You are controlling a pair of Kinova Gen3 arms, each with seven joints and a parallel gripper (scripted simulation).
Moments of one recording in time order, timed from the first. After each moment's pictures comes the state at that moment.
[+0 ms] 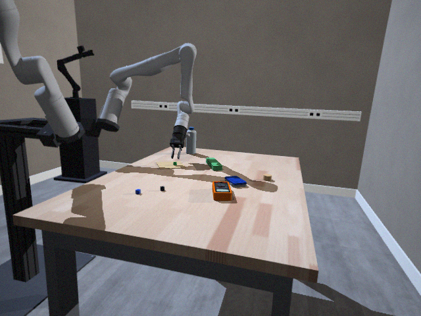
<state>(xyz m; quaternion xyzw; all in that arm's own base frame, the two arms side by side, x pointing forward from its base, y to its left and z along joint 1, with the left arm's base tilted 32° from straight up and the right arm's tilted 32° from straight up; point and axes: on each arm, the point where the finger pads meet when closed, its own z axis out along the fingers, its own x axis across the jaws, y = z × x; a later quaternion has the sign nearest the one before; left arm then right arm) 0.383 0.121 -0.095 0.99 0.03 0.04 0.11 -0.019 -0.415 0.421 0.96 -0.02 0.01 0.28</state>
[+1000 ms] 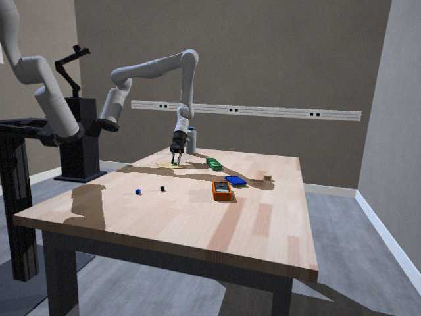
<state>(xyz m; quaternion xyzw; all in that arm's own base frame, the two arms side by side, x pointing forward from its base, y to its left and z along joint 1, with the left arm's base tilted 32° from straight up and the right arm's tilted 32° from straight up) 0.383 0.137 -0.121 0.99 0.03 0.04 0.11 -0.019 -0.415 0.421 0.96 -0.02 0.01 0.28</state>
